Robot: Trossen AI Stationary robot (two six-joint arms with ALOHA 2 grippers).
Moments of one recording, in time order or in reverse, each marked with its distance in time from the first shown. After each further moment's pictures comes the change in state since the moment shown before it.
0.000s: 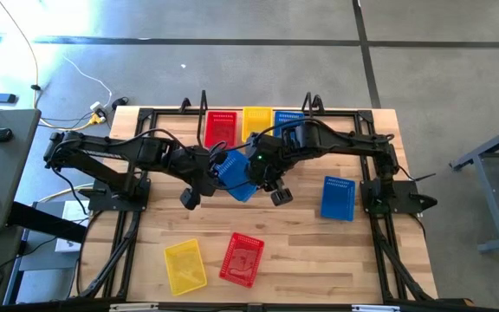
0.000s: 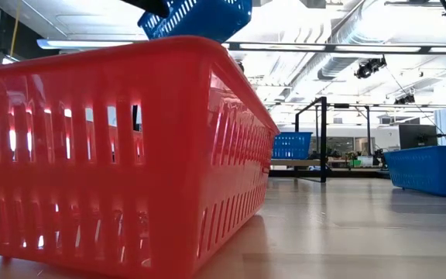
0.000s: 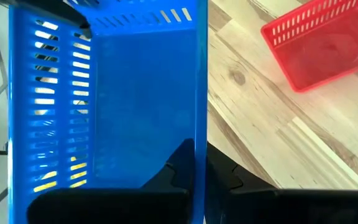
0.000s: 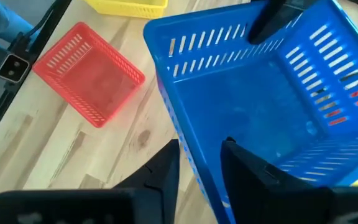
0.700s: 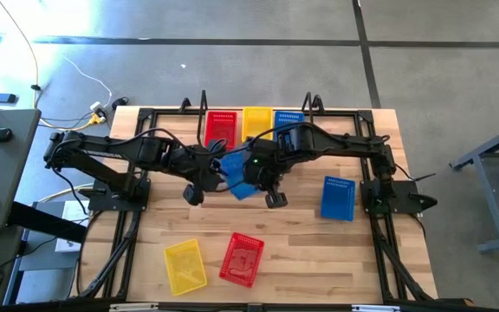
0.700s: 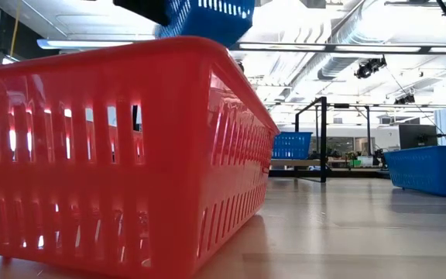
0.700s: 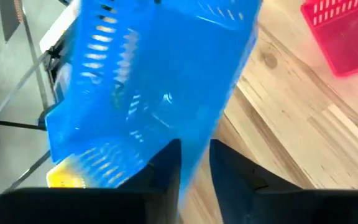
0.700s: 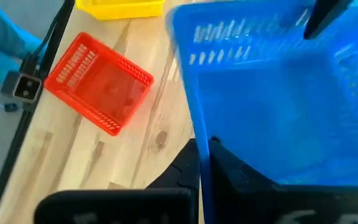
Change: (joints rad) left arm 0.002 0.000 0.000 0.003 -0.118 -0.006; right arm 0.001 0.028 0.000 -0.013 -0.013 0.169
